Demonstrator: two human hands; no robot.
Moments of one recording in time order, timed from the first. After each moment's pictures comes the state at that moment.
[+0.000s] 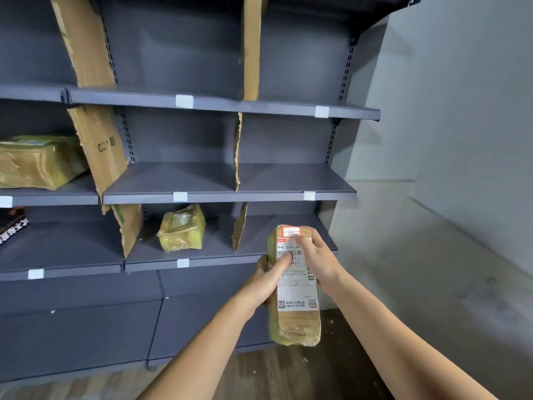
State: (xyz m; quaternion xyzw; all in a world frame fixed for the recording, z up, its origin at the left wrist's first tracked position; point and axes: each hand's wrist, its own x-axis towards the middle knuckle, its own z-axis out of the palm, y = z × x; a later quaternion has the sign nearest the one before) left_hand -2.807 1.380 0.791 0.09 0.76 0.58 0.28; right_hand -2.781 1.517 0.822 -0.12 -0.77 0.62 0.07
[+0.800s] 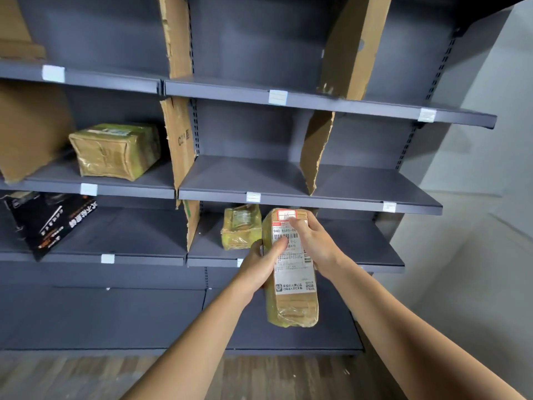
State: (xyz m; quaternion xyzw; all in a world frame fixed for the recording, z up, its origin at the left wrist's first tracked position) left_hand -2.922 1.200 0.796 0.01 0.76 0.62 0.18; right_hand -2.924 1.342 0.829 -0.04 -0.78 0.62 0.02
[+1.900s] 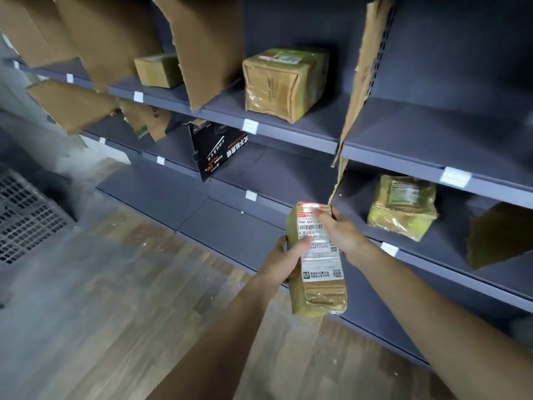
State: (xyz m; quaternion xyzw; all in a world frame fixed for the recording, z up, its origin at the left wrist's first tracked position) left_hand -2.981 0.981 0.685 -0.27 0.72 0.63 0.14; right_hand -3.069 1.105 0.711 0.00 -0.79 0.58 -0.23
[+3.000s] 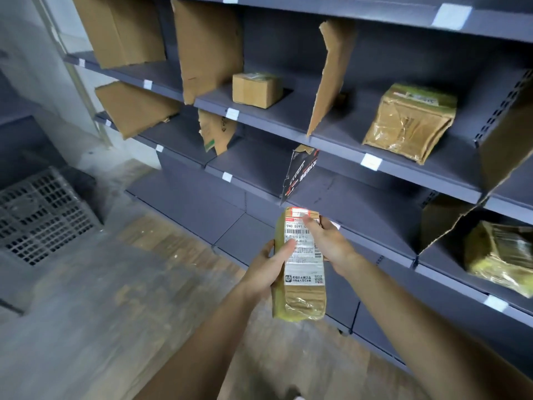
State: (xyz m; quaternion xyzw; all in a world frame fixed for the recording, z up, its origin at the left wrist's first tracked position) left_hand -2.933 0.640 0.699 -0.22 0.67 0.70 0.07; right_hand -3.034 0.762 0.727 0.03 -0.79 0.57 -0.23
